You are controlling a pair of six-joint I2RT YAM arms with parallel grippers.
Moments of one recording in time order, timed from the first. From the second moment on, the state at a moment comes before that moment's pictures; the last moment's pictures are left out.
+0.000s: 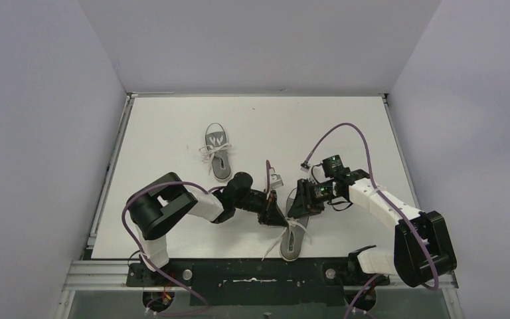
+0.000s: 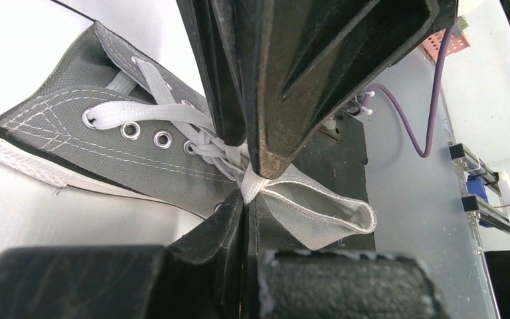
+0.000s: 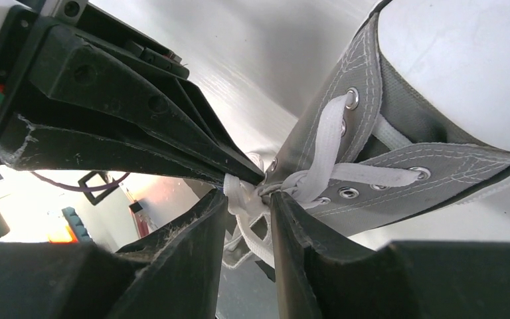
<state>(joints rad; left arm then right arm) -0.90 1.83 0.67 0.82 0.80 -0.49 0.35 1.29 0.70 -0.62 -0.77 0.33</state>
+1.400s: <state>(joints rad) -0.88 1.85 0.69 0.82 0.79 -0.67 0.52 1.22 0.66 -0.51 -0.66 0.53</state>
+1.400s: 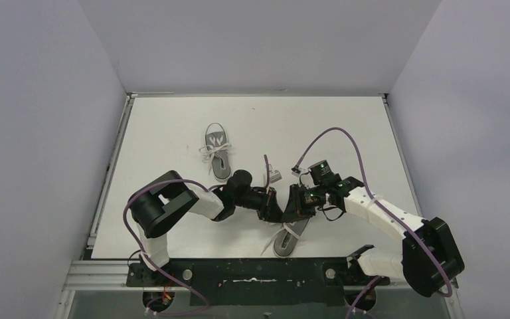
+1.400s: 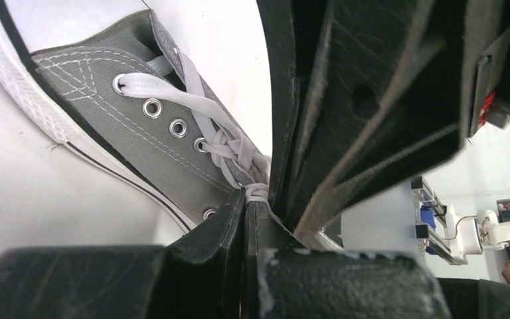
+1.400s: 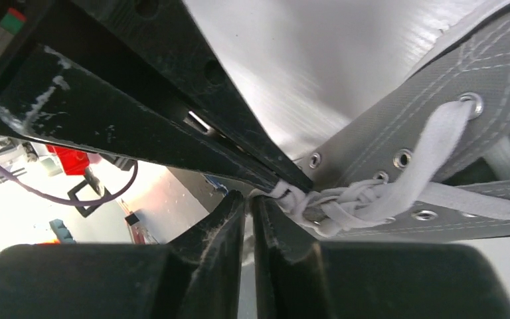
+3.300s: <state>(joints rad) -0.91 1.85 0.69 0.84 0.76 -0.63 0.37 1.28 0.74 -0.71 -0.65 0.35</state>
